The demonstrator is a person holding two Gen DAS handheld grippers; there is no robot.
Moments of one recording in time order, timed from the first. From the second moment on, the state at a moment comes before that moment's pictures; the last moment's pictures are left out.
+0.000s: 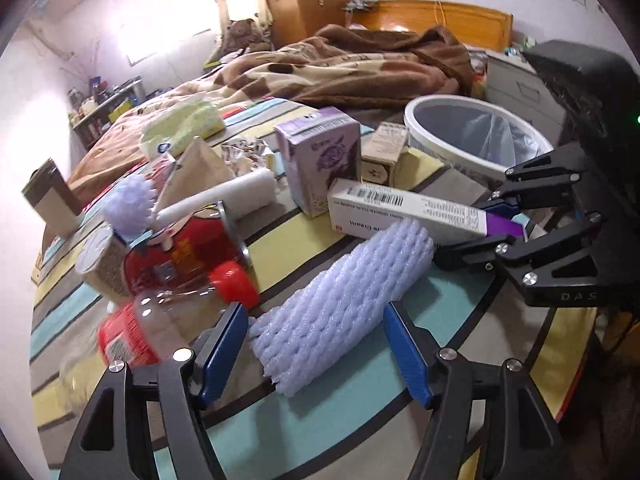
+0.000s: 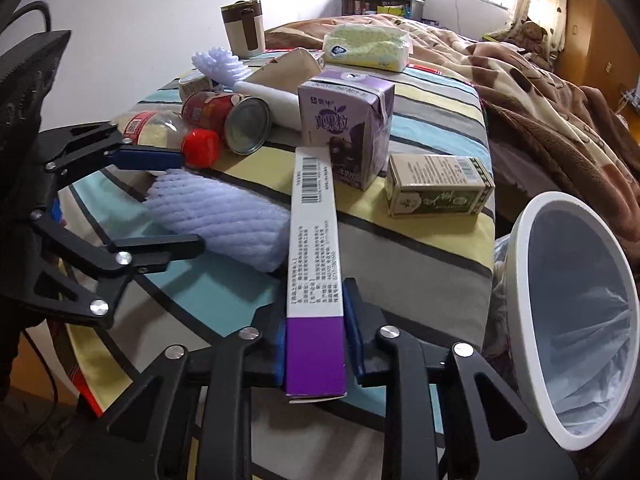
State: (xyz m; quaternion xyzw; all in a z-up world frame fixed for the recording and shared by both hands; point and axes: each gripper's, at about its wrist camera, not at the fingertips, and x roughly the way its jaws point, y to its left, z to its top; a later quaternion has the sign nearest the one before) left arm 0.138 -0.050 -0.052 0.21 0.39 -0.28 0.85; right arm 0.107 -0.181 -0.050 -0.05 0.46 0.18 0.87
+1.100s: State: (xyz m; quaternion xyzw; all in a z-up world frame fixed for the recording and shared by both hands) left arm 0.116 -0.078 -0.024 0.09 0.39 -0.30 0.86; right arm 0.072 -0.262 -0.014 0.06 0.37 0.11 0.92
